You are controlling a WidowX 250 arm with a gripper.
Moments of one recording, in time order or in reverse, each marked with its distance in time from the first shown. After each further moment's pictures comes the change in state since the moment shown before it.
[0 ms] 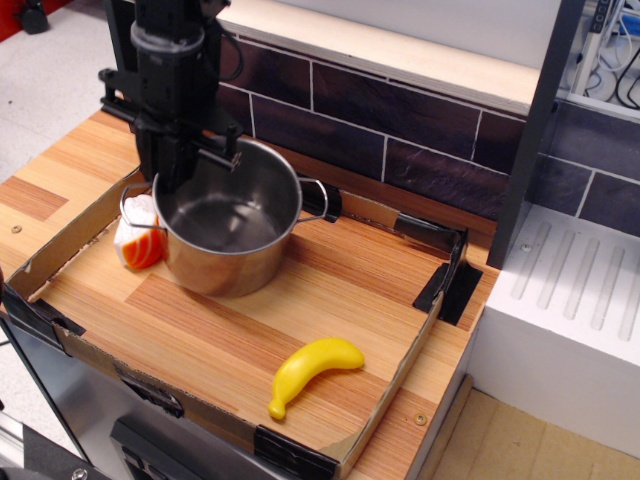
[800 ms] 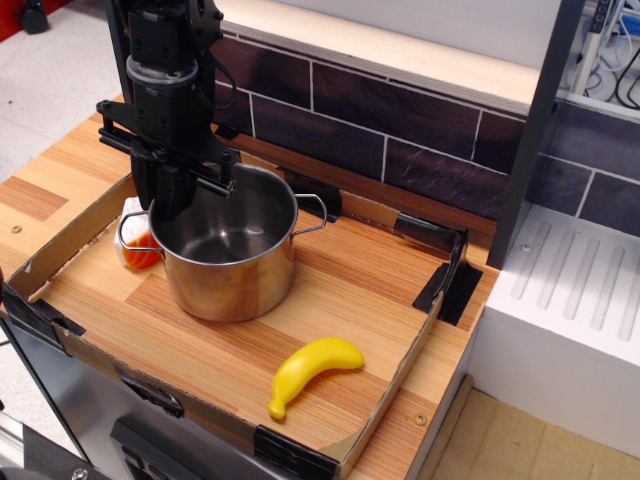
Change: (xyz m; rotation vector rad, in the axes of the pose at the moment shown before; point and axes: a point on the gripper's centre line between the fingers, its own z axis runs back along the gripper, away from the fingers) arm -0.007 -0.002 -0.015 -0.031 0.017 -0.006
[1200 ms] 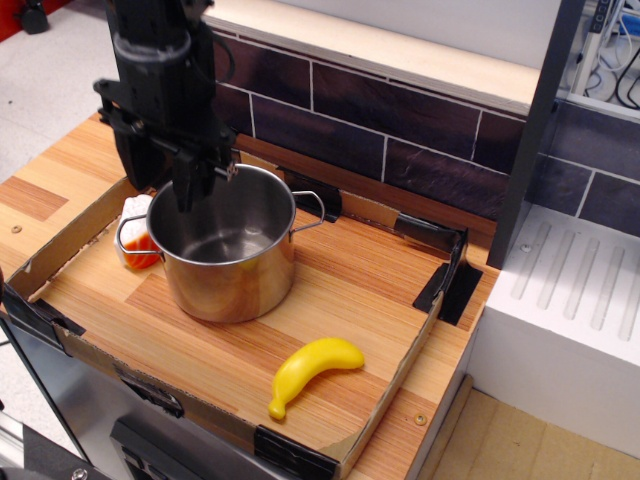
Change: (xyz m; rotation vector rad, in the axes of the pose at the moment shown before) arm -0.007 -0.008 0.036 -0.032 -0.117 -0.049
